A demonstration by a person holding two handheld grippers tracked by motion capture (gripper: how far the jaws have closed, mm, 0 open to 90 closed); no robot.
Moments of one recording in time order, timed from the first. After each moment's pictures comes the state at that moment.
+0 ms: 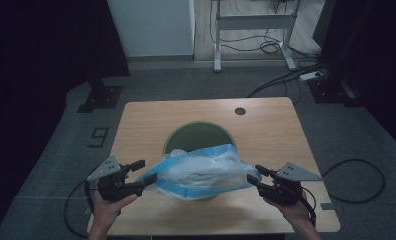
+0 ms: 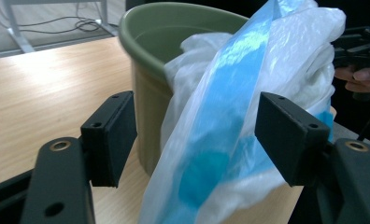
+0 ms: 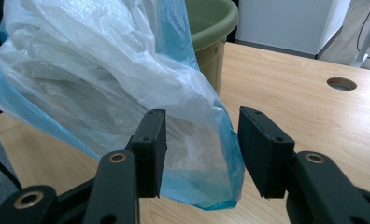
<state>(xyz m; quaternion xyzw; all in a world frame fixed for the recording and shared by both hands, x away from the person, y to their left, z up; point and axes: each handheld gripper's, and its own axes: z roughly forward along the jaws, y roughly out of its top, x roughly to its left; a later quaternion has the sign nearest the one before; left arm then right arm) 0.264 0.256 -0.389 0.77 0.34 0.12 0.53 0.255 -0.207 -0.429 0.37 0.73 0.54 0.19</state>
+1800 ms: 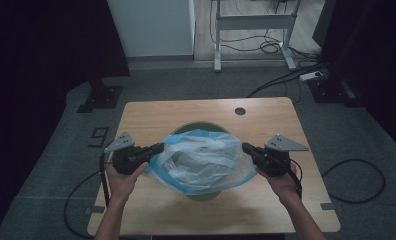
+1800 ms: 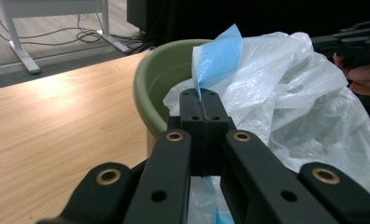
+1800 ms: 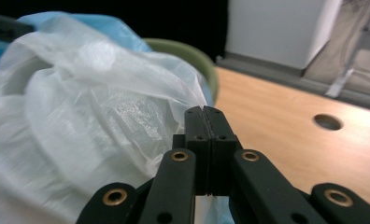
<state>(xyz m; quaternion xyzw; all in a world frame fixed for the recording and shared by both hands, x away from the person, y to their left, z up) 0.320 0.233 -0.375 0.76 0.34 0.13 0.54 0.311 -0.183 -0.391 0.37 0.73 0.54 0.22</state>
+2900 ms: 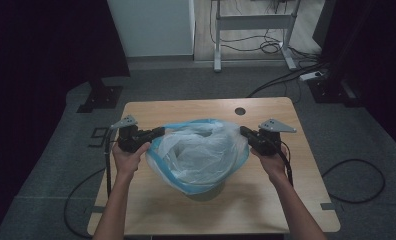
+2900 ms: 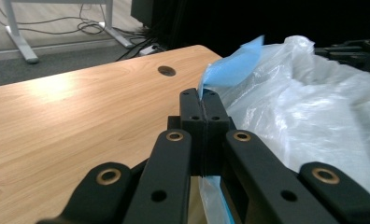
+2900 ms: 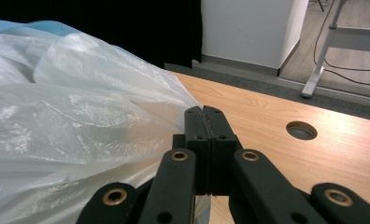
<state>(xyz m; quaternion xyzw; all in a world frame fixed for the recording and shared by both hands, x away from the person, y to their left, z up) 0.393 0.241 -0.390 0.75 0.37 0.10 0.54 0.382 -0.181 -0.415 0.41 0.70 0.53 0.24</state>
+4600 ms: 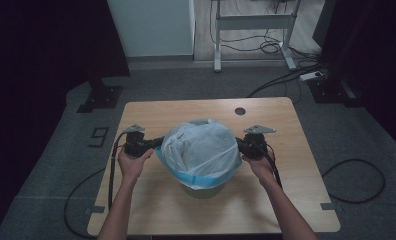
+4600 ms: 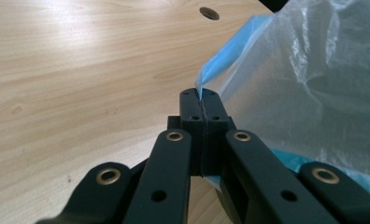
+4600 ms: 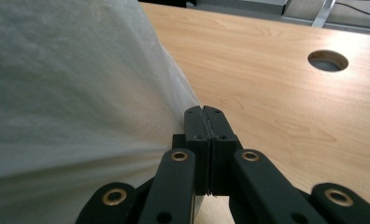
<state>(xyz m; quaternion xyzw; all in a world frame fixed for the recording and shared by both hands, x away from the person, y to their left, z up) 0.413 0.247 -0.450 0.76 0.45 0.07 0.47 0.405 -0.157 -0.464 0.46 0.74 0.45 0.19</state>
